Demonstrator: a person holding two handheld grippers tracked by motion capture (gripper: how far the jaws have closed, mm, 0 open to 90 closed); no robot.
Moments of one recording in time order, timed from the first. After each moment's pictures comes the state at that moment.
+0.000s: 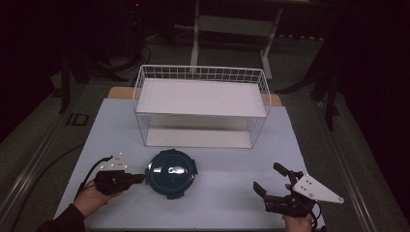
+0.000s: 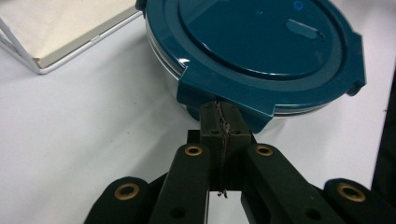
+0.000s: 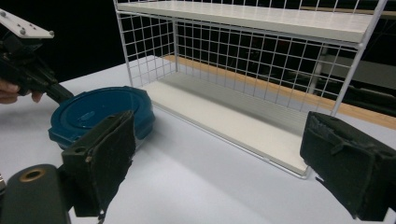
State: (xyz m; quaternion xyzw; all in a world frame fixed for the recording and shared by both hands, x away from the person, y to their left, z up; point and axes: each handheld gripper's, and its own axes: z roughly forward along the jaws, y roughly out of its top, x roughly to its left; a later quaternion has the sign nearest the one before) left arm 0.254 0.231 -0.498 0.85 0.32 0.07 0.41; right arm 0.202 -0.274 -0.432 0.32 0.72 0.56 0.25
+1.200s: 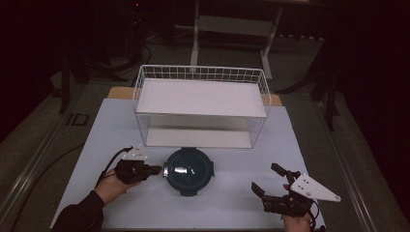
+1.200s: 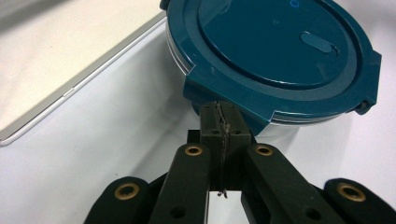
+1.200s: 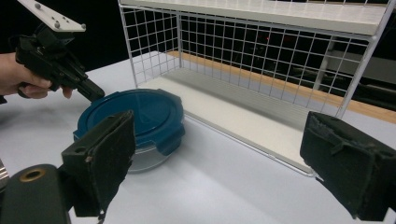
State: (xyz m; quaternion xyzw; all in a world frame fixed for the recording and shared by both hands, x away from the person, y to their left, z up) left arm 0.285 0.187 -0.492 0.86 0.30 0.06 0.41; right arm 0.204 -0.272 -0.435 0.32 0.73 0.55 0.24
